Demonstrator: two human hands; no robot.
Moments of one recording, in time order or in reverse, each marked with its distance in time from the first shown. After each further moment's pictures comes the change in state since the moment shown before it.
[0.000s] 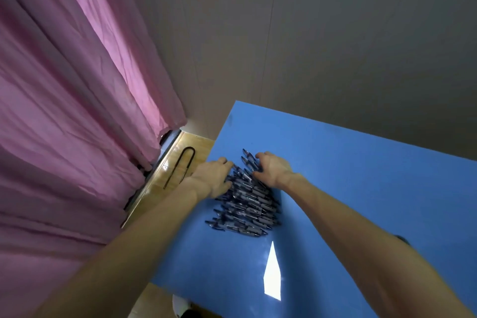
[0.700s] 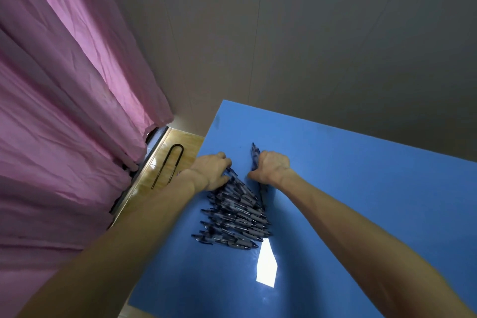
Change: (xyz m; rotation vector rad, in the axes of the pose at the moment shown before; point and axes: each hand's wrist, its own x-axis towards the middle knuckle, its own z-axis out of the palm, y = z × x) left_hand 0.058 0.000 -0.013 -0.002 -0.018 0.084; right_hand 0.020 0.006 -0.023 -0.213 -0.021 0.249
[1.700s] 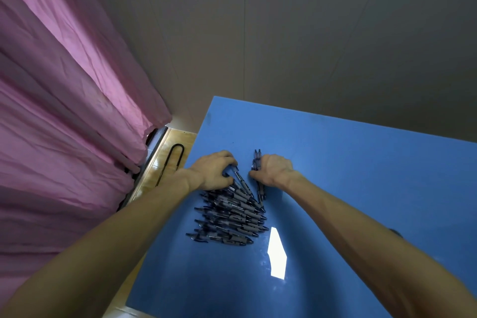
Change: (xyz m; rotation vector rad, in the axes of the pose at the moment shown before) left_hand 0.009 0.017 0.003 -0.192 0.015 0.106; right_hand -0.009 0.030 0.018 0.133 -0.065 -0.005
